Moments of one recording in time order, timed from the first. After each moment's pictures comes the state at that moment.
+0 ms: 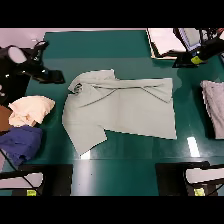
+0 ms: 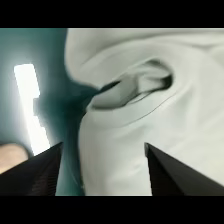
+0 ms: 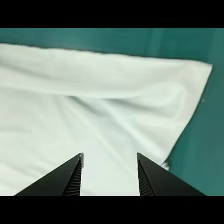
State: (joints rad) left arm 0.02 -1.39 1.40 1.30 -1.18 -1.44; right arm -0.10 -1.51 1.74 -1.27 1.41 1.44
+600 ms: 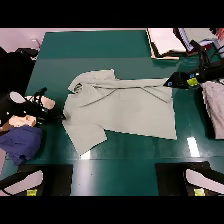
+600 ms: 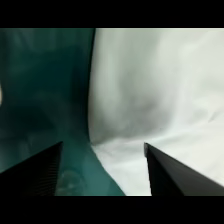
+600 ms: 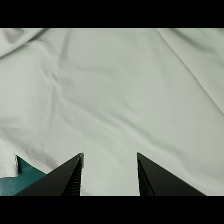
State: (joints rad) left arm 0.16 -1.20 0.75 1.08 -1.08 -1.35; right arm -0.10 -1.20 1.28 -1.00 1.35 1.35
